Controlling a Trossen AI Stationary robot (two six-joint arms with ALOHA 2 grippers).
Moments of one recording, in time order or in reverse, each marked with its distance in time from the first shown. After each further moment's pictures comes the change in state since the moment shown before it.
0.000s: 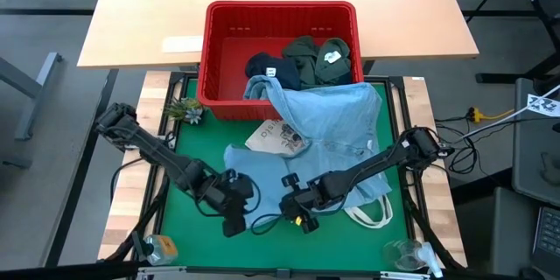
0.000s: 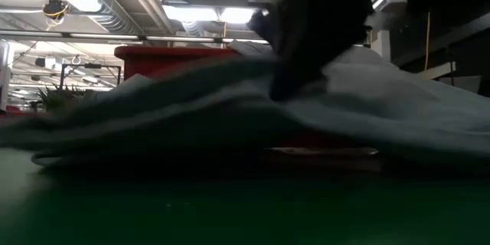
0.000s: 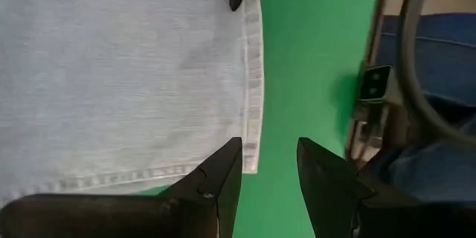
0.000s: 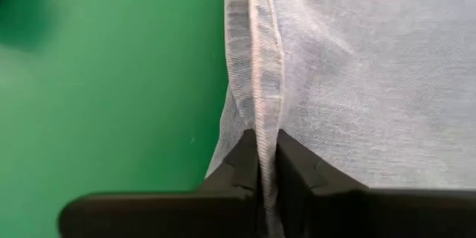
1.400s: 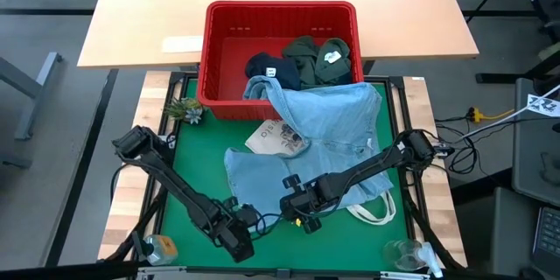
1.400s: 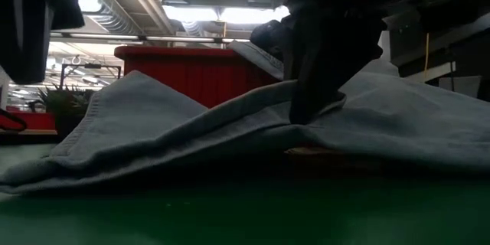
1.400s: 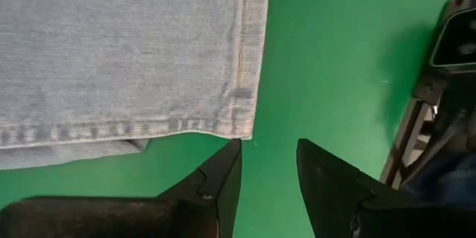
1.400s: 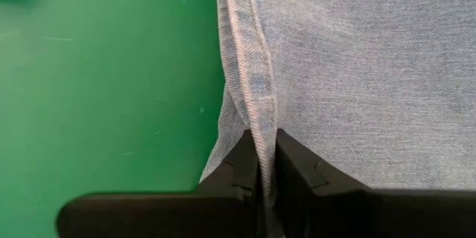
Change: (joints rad) left arm -0.119 0.319 0.000 0.128 -0.037 -0.210; right arm 0.000 0.046 0.031 -0.101 -0.026 0.003
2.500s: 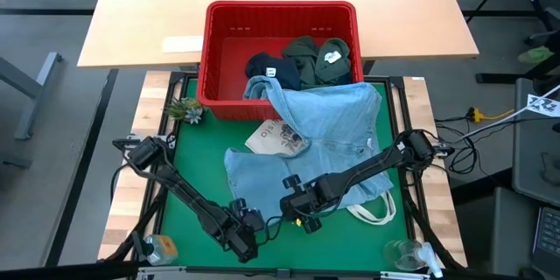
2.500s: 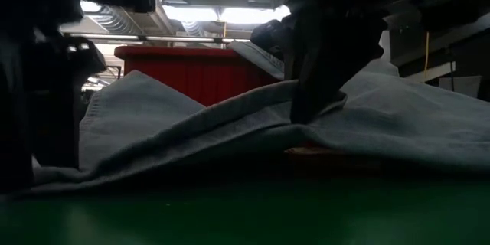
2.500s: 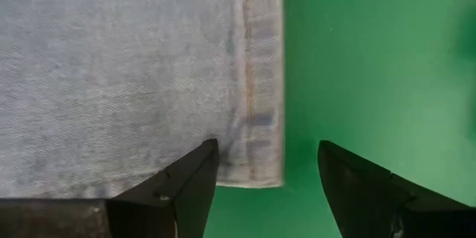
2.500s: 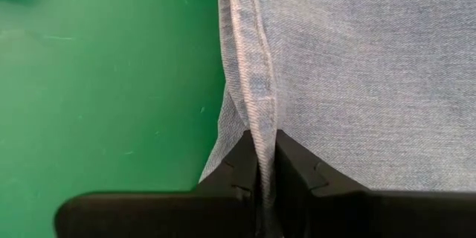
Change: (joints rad) left arm -0.001 0.146 0.000 0.069 -0.066 0.130; right arm 0.000 0.000 0.000 -0.001 0.000 0.000
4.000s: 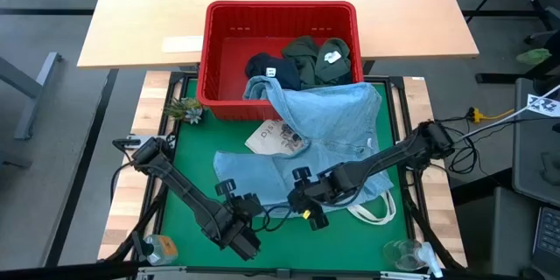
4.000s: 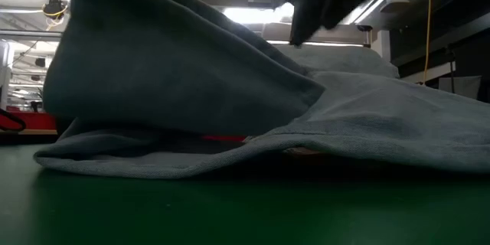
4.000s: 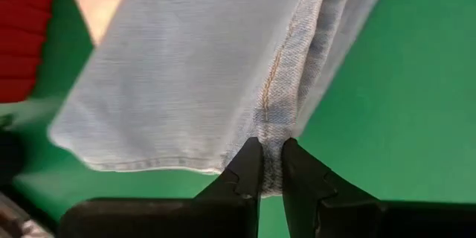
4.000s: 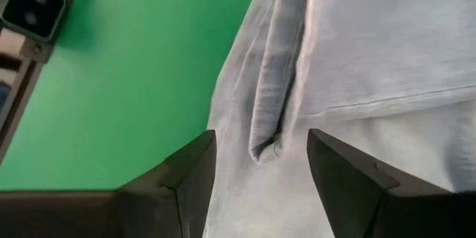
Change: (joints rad) left arm 0.041 0.020 0.598 -0.934 -0.096 -0.106; right arm 0.000 -0.191 0.000 -0.095 0.015 0.129
